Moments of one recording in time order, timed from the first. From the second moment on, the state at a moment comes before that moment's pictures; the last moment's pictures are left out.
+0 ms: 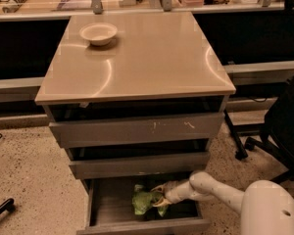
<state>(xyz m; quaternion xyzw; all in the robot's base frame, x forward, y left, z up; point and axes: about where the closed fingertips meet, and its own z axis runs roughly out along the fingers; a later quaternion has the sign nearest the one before) 0.542 -0.040 0.213 -0.70 0.55 0.24 0.38</state>
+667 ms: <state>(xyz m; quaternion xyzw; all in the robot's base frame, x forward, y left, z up) 0.562 -0.052 0.173 -0.69 0.59 0.17 0.37</state>
